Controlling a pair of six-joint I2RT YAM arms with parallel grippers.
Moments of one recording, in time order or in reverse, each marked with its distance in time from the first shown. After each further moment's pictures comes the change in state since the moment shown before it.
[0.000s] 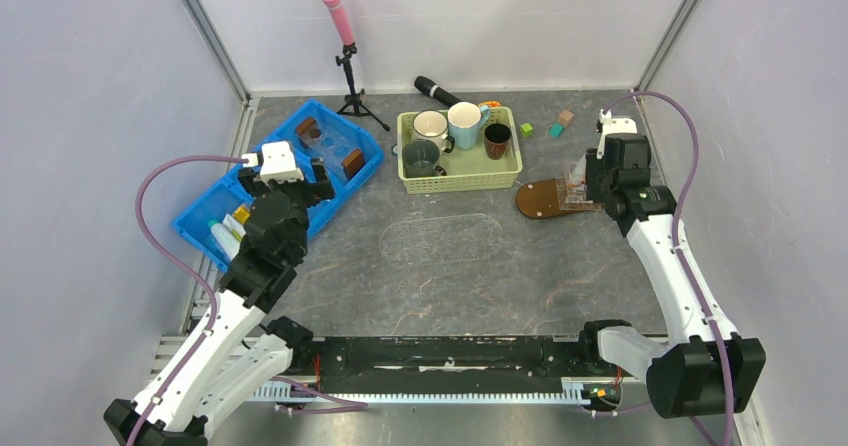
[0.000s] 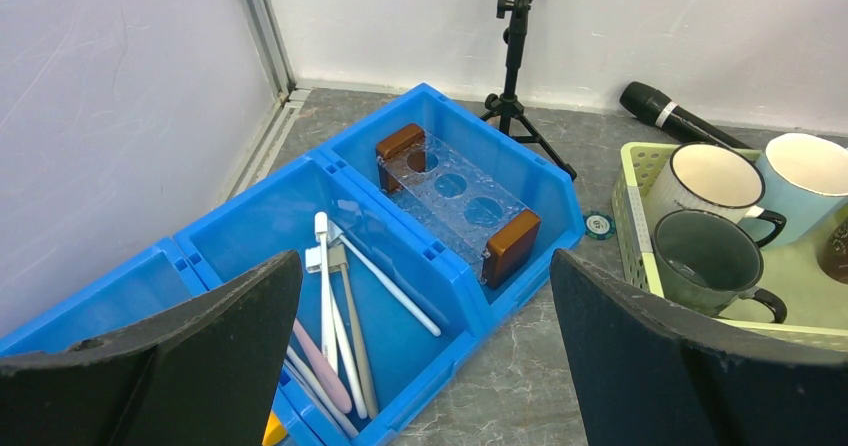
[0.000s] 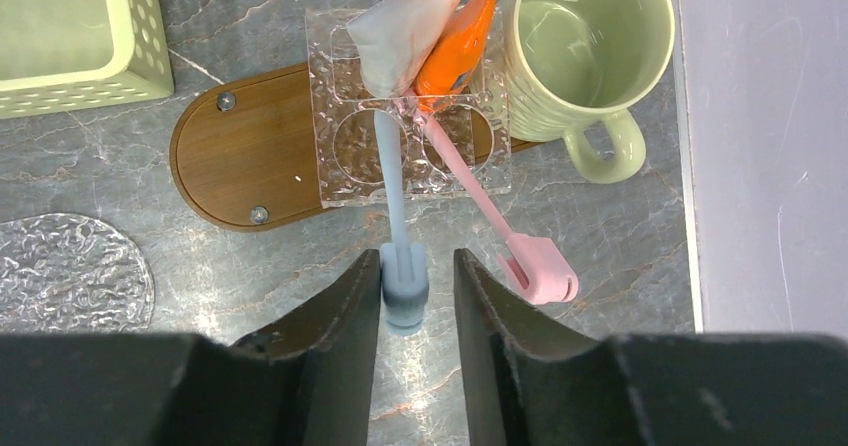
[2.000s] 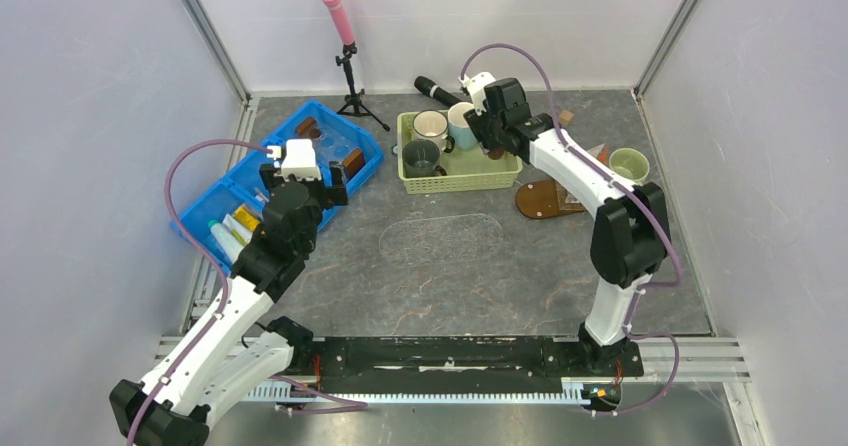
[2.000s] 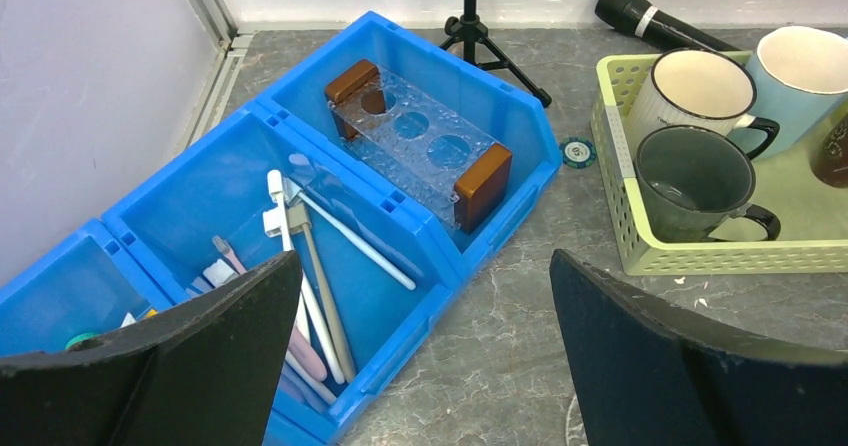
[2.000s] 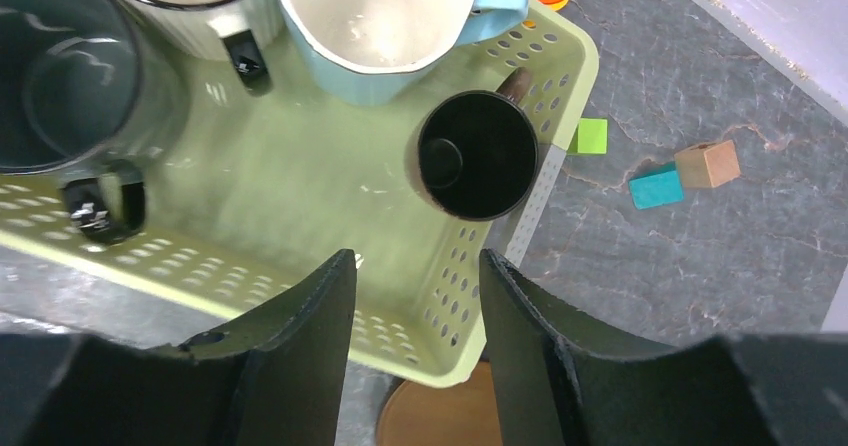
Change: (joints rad) left arm 0.000 0.090 0.002 -0.071 0.098 -0.038; right arm 0.394 0.710 0.555 0.180 -0.051 -0.211
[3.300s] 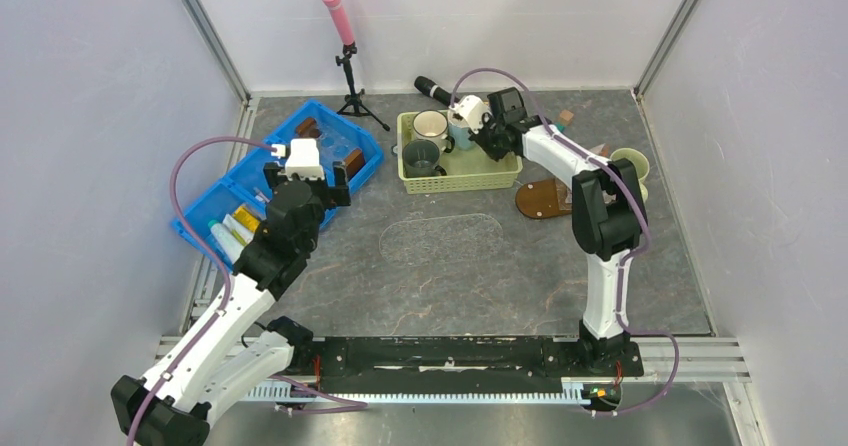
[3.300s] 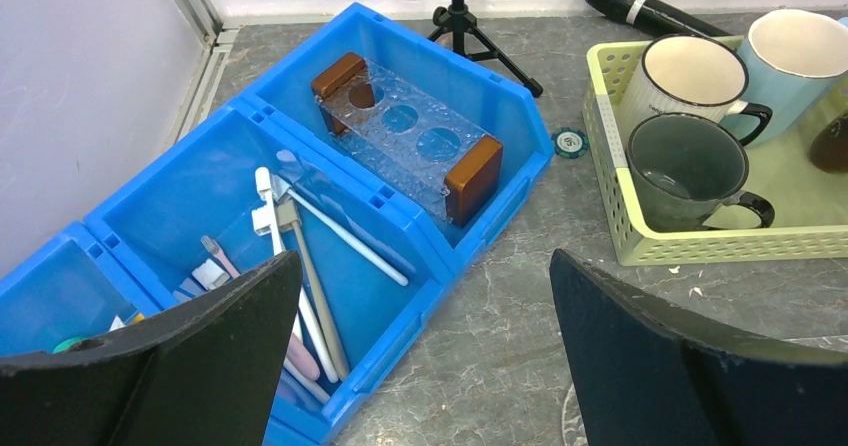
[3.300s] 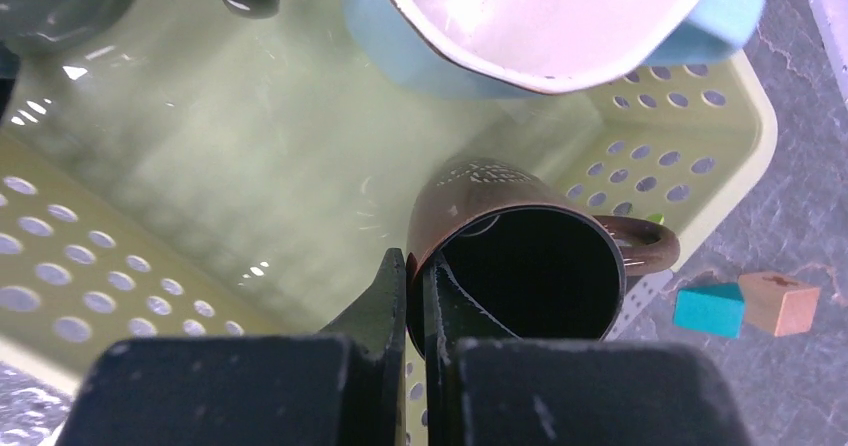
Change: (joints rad) left arm 0.000 0.021 0.000 0.000 0.025 0.000; right arm -0.092 0.251 0.062 0.013 -0.238 -0.385
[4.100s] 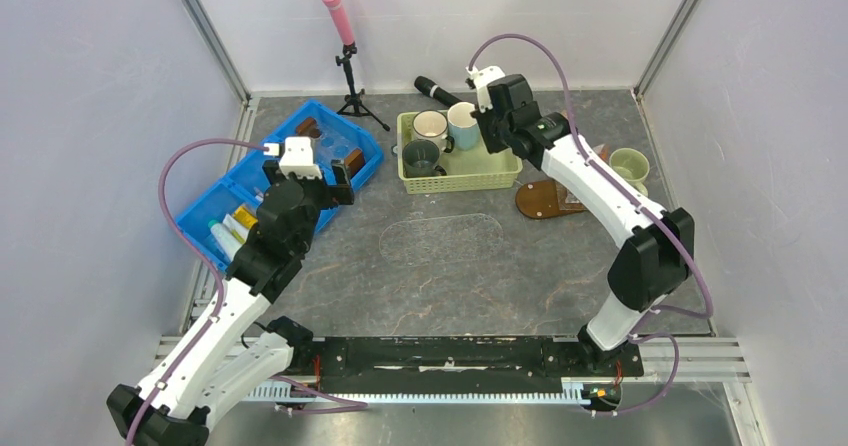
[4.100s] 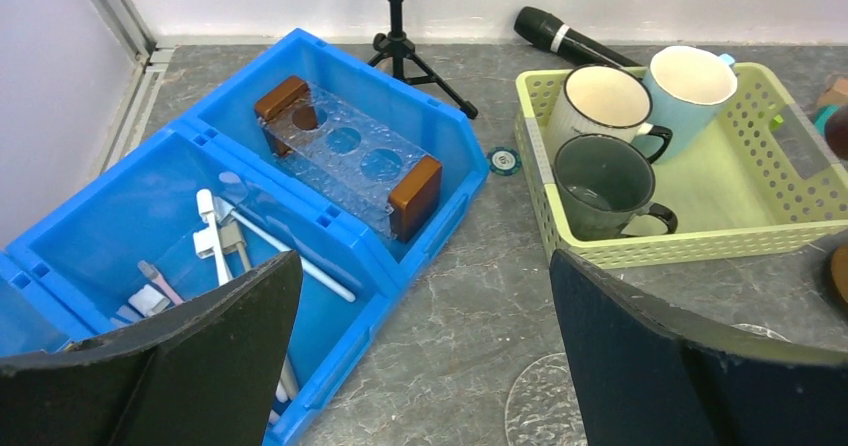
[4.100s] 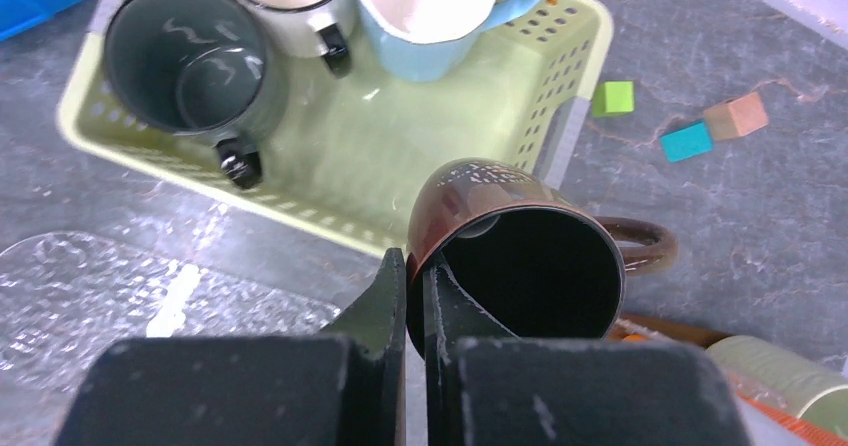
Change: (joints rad) left arm 0.000 -0.037 0.026 -0.009 0.096 -0.056; right arm 0.126 -0.369 -0.034 -0.147 0.232 0.508
